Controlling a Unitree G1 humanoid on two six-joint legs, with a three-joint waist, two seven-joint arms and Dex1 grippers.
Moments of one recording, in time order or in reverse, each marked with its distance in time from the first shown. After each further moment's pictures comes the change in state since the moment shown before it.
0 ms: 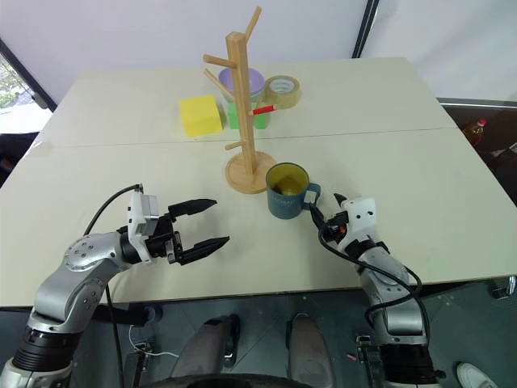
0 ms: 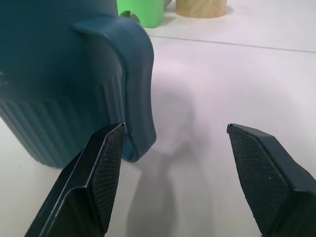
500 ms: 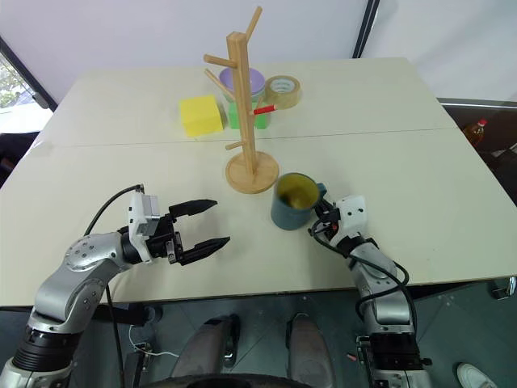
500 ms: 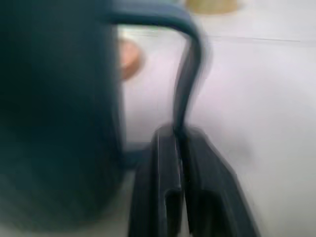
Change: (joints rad) left arm 0.000 0.003 -0.003 -0.001 0.000 0.004 0.007; right arm -0.048 0.039 0.020 0.090 -0.008 -0.035 0.037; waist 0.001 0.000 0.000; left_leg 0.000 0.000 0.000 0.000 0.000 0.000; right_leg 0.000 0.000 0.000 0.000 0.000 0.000
